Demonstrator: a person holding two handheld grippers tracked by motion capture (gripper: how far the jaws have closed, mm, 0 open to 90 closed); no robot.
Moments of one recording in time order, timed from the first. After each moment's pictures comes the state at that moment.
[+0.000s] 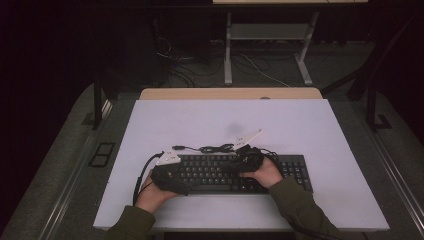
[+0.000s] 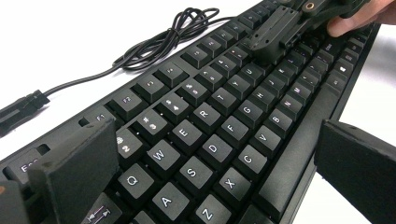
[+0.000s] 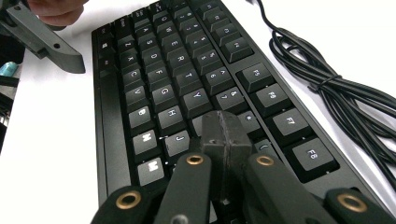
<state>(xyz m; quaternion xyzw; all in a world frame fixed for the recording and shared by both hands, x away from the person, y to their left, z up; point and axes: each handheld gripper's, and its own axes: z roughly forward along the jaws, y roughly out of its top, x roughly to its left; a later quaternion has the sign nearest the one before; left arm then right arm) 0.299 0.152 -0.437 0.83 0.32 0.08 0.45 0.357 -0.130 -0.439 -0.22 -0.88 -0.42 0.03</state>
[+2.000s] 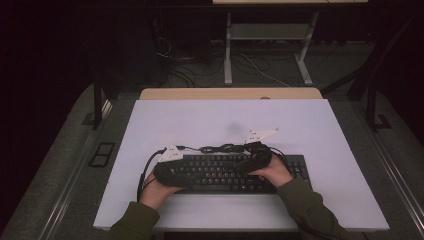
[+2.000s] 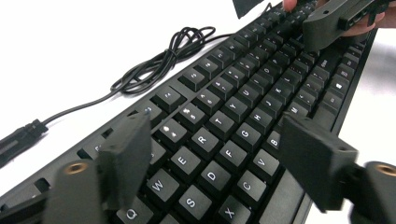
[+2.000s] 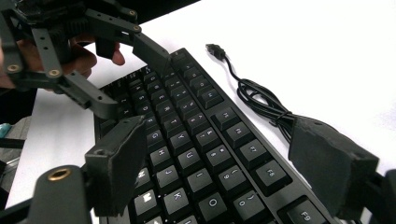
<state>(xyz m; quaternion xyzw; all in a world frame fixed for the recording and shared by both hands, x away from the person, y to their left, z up) 0.307 0.145 -0.430 0.83 0.31 0.09 0.46 0.355 -0.152 -0.429 -0.26 -0.82 -0.51 0.00</state>
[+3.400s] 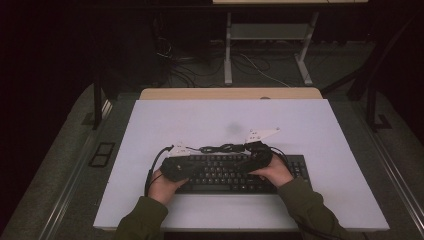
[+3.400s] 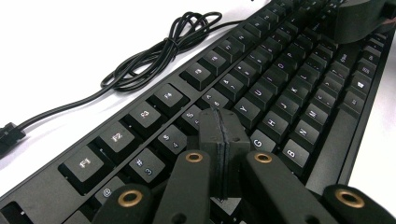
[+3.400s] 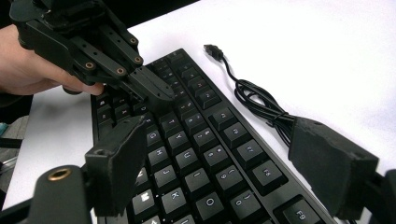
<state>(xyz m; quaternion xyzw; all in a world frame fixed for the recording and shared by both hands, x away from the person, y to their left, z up) 0.321 0.131 -0.438 0.84 0.32 0.07 0.43 0.355 -0.153 -0.428 -0.26 -0.82 -0.51 -0.01</state>
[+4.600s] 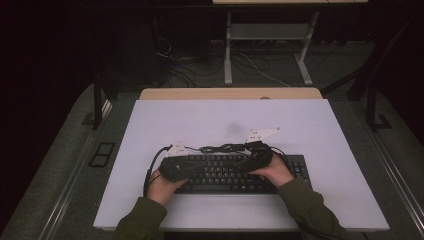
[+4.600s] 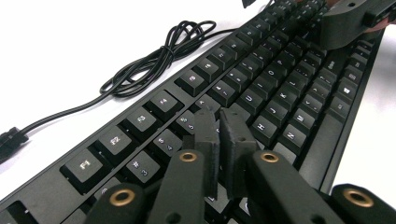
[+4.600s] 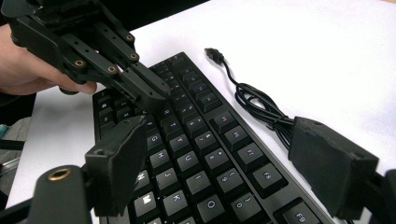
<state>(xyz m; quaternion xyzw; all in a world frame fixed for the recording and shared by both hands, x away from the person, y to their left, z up) 0.316 0.134 -0.430 0.83 0.32 0.07 0.44 0.354 -0.153 -0.426 -0.26 -0.82 -0.51 -0.01</state>
